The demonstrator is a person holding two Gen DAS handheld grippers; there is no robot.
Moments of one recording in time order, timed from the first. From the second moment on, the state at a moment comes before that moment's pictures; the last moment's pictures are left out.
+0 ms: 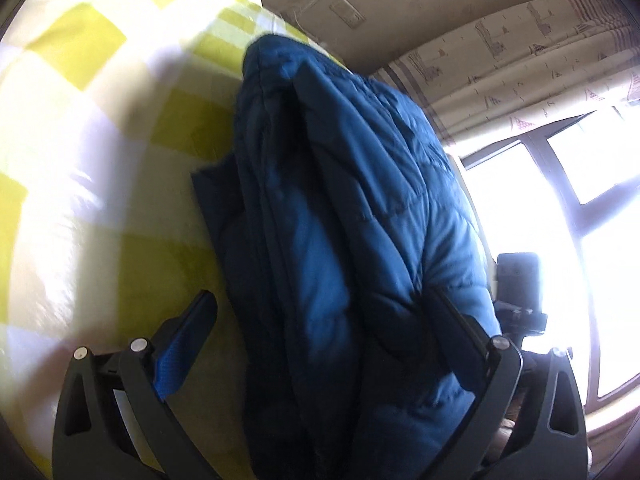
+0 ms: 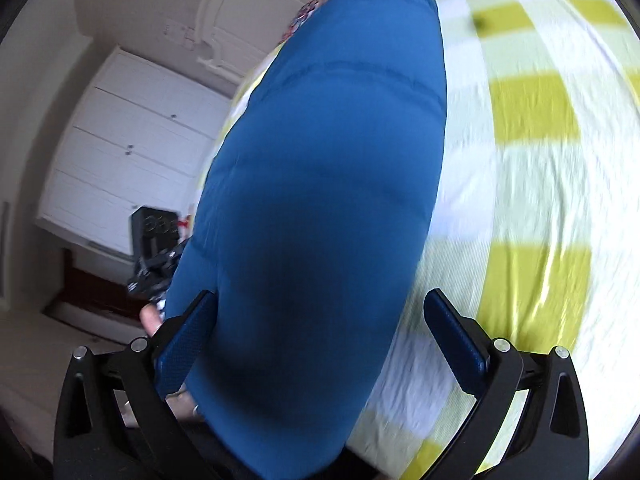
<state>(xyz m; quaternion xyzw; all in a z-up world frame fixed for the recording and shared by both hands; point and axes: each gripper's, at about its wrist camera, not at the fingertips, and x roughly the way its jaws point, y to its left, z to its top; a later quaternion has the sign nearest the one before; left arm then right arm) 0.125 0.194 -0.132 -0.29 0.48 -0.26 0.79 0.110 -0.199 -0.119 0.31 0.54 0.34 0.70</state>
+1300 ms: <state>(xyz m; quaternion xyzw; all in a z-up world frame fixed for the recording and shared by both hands) 0.357 0.046 -0.122 -0.28 0.42 -0.29 0.82 0.285 -0.279 -0.127 0.25 0.44 0.17 0.85</state>
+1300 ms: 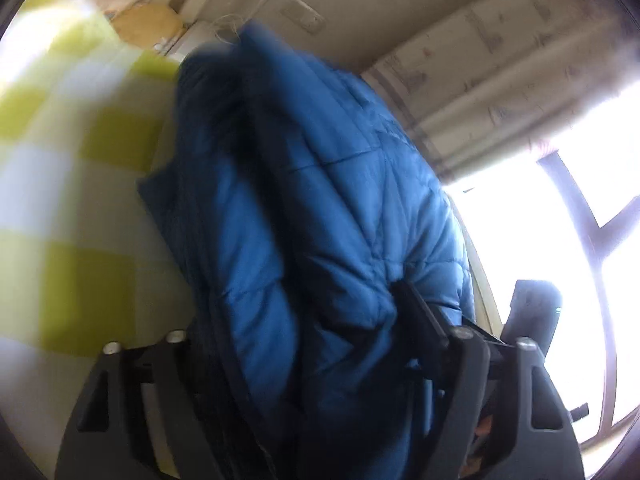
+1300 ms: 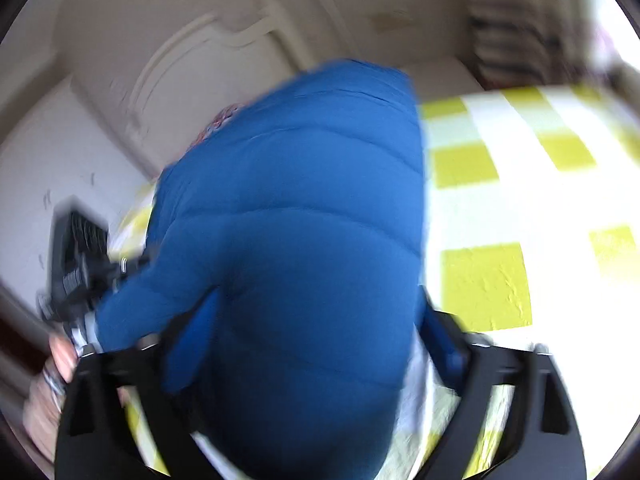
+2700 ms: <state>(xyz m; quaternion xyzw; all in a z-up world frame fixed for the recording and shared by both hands) 0.080 0.010 0.080 0.05 0.12 0.00 0.99 0.066 -0.207 0.071 0.02 0.20 0.03 0.98</state>
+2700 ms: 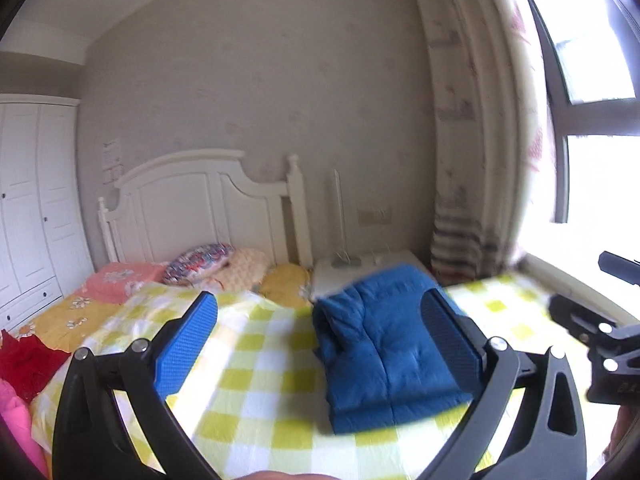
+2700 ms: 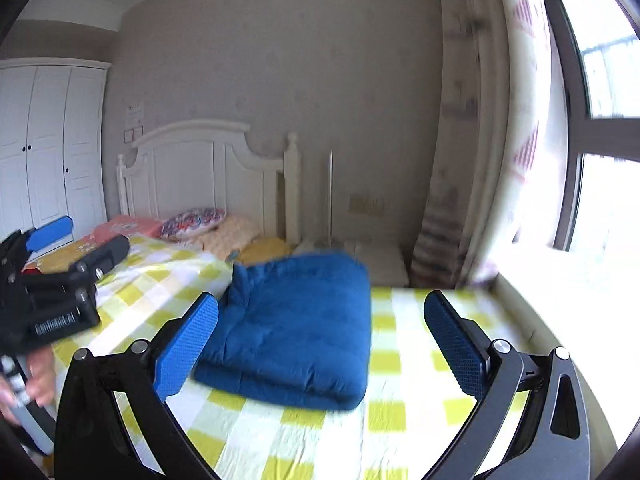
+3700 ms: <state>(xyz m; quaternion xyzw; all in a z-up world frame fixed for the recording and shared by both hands) 0.089 0.032 0.030 0.02 0.18 0.00 0.98 0.073 -0.183 0.035 -0.03 0.25 0.01 0.97</state>
